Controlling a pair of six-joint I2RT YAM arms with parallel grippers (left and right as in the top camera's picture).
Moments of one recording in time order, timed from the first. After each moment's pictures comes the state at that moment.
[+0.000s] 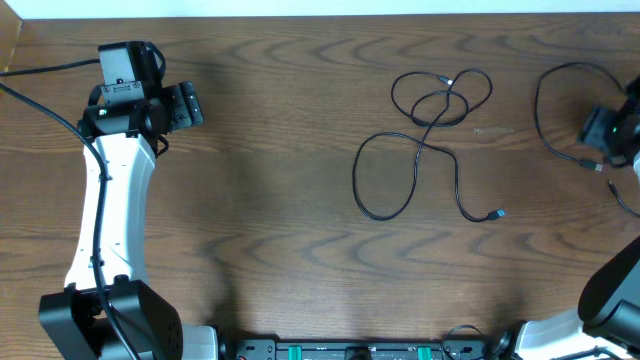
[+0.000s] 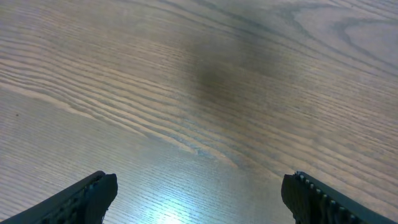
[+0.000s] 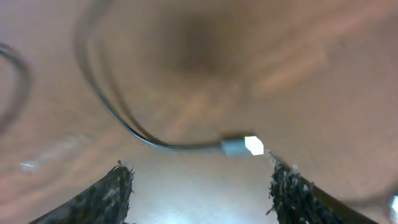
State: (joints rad) left arm 0.15 1.59 1.39 -0.74 -0.09 -0.12; right arm -0.45 1.73 1.33 -0.59 -0.03 0.02
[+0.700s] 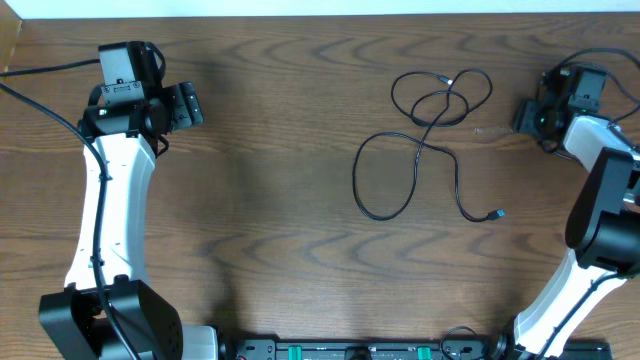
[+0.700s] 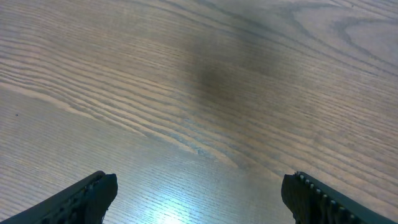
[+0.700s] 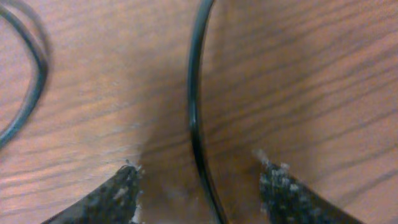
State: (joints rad) left arm 0.15 1.59 1.39 -0.74 -0.09 -0.12; right arm -0.28 2.11 1.33 -0.19 -0.10 -0.01
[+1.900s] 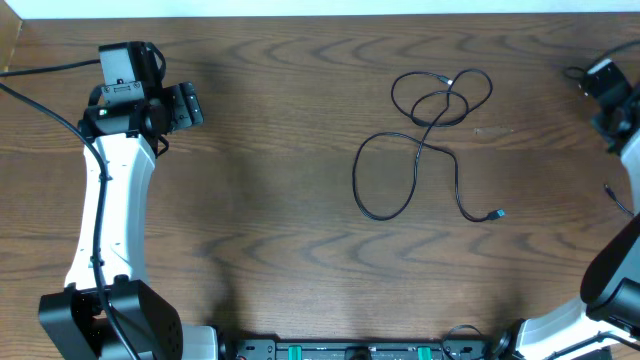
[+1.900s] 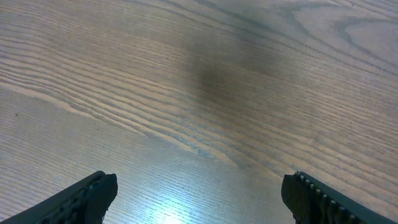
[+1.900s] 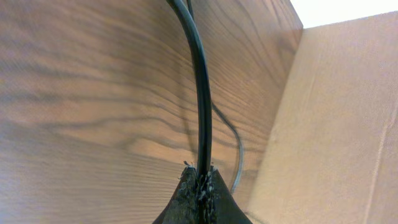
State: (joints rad) left arm 0.15 1.59 1.39 -0.74 -0.09 -0.12; right arm -0.45 1.81 1.33 -0.31 0.16 -1.08
